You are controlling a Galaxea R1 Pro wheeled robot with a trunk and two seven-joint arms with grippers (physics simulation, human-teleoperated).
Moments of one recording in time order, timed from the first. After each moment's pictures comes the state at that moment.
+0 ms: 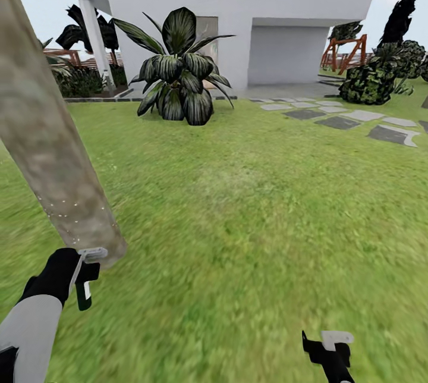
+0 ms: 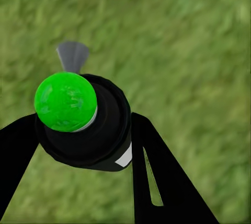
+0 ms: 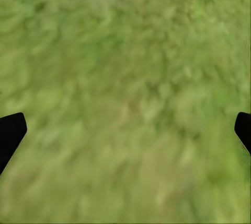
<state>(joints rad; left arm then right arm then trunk) -0.79 0.19 0.43 -0.65 -0.42 0.82 -0.17 -0.49 -0.11 -0.37 -0.05 0.36 -0.53 -0.12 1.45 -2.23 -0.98</state>
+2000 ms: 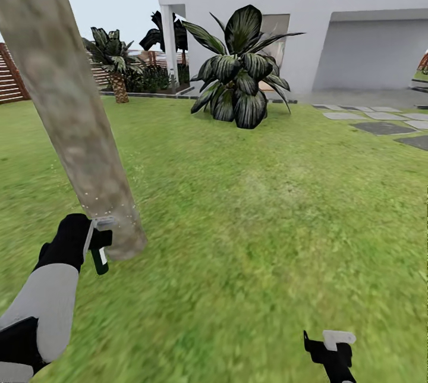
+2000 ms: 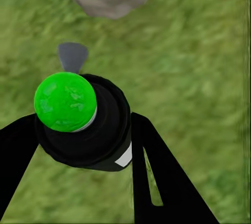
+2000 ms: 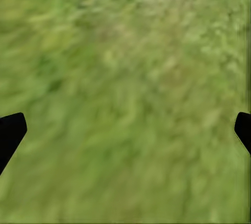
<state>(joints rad) -0.93 0.12 0.41 -0.77 -0.42 0.97 -0.17 -0.49 -0.12 -0.37 -0.05 0.36 -0.53 -0.12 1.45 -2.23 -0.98</state>
